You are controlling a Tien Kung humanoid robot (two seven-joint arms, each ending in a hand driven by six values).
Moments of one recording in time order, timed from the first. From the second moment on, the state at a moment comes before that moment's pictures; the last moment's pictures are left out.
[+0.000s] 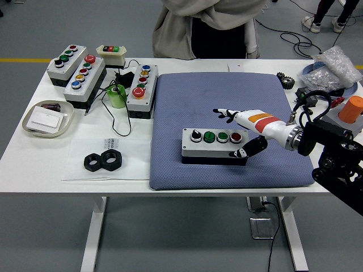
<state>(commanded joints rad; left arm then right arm) -0.09 0.13 -0.22 -0.28 0.14 0.35 0.20 0.75 -0.44 0.61 1.24 -1.71 0.05 0.08</state>
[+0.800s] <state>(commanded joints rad) -0.09 0.14 -0.22 -0.28 0.15 0.34 0.20 0.61 -0.58 0.72 1.48 -1.58 -0.10 -0.05</state>
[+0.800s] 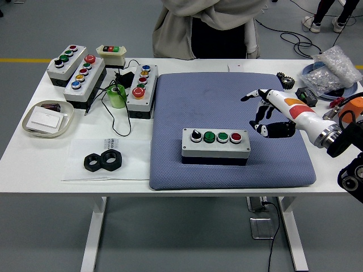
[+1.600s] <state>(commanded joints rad) -0.09 0.14 -0.21 -0.28 0.14 0.34 0.19 0.63 -0.56 0.63 1.45 -1.60 -0.04 -0.10</state>
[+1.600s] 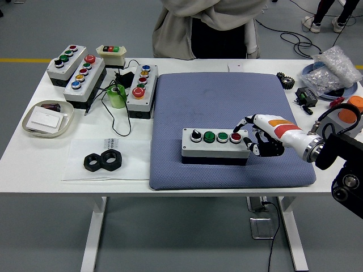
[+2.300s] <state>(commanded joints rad) -0.10 0.14 -0.21 -0.28 0.13 0.34 0.19 0.64 -0.55 0.61 1.44 -1.62 -0.05 -0.12</state>
